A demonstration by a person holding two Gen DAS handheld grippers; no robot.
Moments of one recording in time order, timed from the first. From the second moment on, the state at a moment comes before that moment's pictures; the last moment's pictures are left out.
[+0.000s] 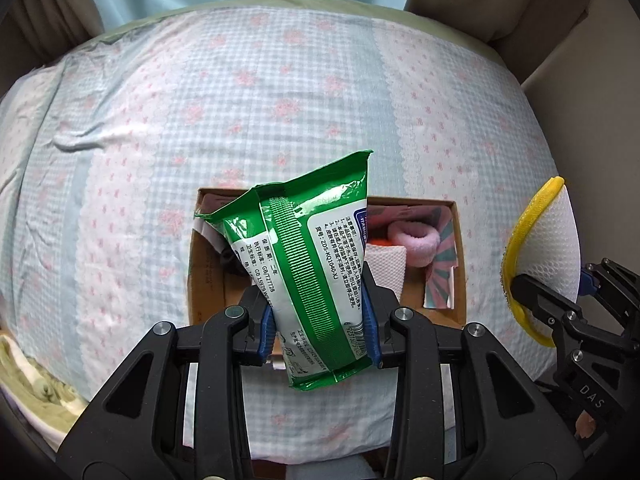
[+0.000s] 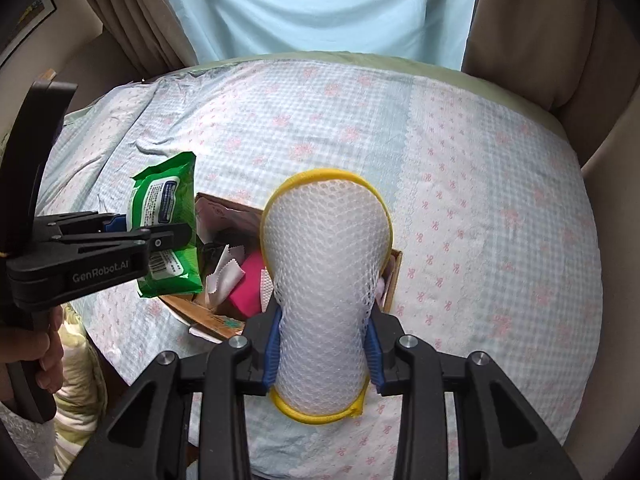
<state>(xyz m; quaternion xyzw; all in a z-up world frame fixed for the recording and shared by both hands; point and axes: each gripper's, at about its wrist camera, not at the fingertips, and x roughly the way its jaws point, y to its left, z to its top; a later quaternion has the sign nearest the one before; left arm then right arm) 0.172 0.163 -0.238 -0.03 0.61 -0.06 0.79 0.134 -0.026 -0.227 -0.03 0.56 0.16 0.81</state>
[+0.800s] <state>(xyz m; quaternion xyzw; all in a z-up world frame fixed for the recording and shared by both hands) 0.190 0.161 -0.344 0.12 0.65 -0.19 0.73 0.172 0.013 -0.346 0.13 0.66 0.05 0.74</state>
